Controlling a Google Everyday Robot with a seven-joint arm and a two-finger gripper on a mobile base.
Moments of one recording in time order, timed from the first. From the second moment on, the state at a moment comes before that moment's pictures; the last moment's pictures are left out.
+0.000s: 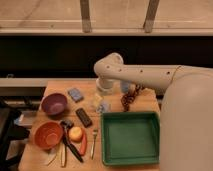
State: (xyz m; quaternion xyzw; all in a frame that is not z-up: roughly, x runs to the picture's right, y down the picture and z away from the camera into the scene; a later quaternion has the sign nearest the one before) arm 0.006 0.052 0.799 -0.30 0.07 0.37 0.88
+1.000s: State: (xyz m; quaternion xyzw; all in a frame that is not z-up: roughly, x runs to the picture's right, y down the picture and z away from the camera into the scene) arm 0.001 0.044 0.806 -0.28 0.05 0.37 0.88
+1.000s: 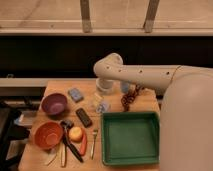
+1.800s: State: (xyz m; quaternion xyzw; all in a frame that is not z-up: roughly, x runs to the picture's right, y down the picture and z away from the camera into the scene) arm -0.117 -0.017 0.854 -0.23 -0.07 0.34 0.91
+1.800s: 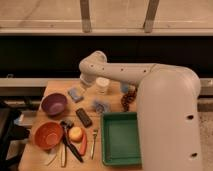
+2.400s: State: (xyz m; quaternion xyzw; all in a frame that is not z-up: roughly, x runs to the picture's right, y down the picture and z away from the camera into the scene) arm -0.114 -0.017 0.856 -0.23 -0.07 0.34 0.91
